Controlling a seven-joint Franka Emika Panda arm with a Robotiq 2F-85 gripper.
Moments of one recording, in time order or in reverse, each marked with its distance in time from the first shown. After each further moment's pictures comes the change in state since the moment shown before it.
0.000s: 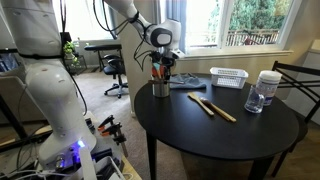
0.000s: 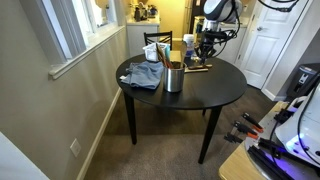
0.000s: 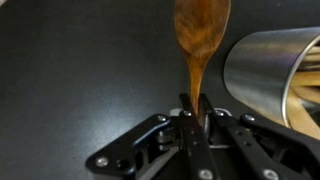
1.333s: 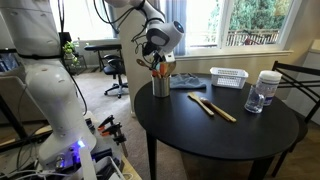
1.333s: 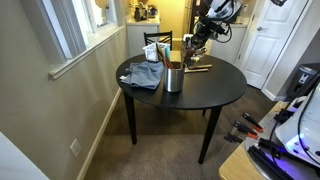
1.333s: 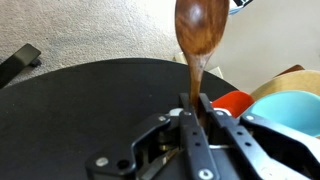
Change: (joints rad) arm -0.003 -0.021 0.017 0.022 0.674 -0.246 -0.093
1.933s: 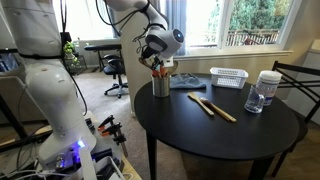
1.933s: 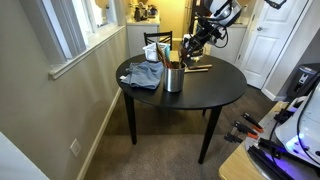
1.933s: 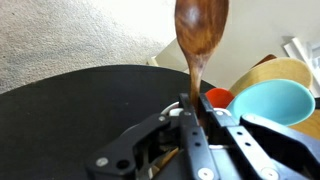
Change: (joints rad) arm -0.001 0.028 -0.002 -0.029 0.211 0.041 -0.062
